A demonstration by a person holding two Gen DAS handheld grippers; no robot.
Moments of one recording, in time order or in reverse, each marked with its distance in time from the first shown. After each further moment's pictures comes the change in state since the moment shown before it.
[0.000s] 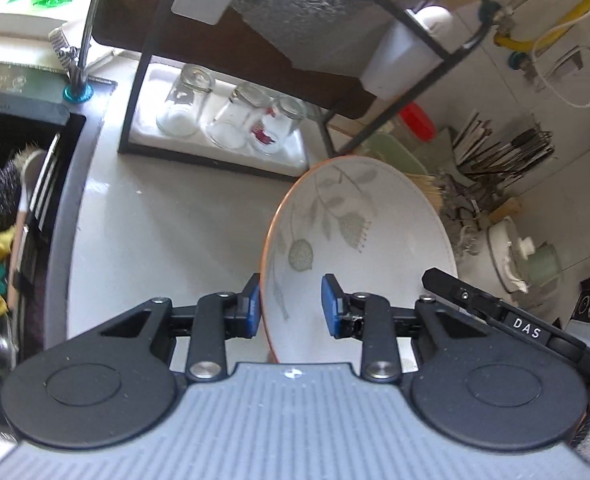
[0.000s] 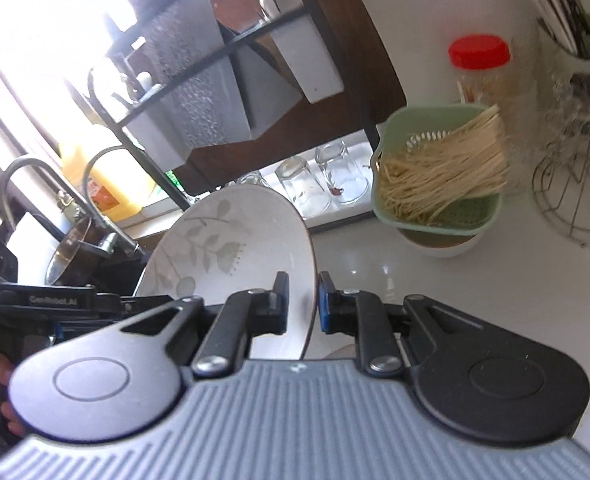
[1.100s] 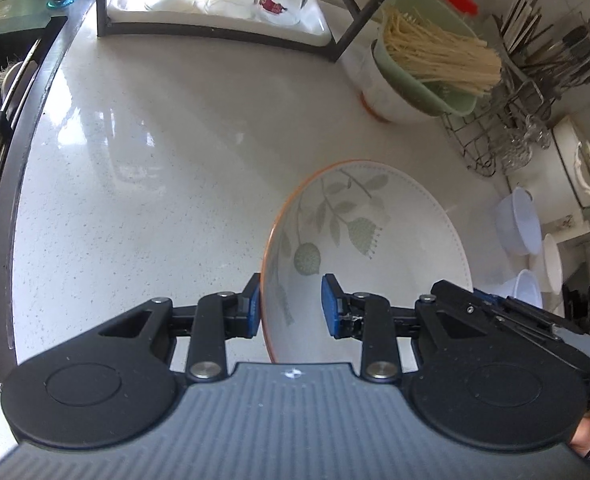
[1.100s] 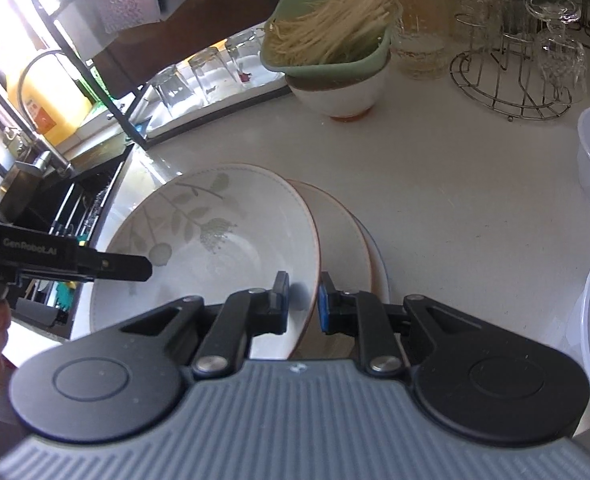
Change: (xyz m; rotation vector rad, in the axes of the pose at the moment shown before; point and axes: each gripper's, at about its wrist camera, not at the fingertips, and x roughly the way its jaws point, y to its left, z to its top) left arm 0.103 -0.013 -0.090 0.072 0.194 0.179; right arm 0.015 -0.060 -0.103 -0.013 0.146 -0.163
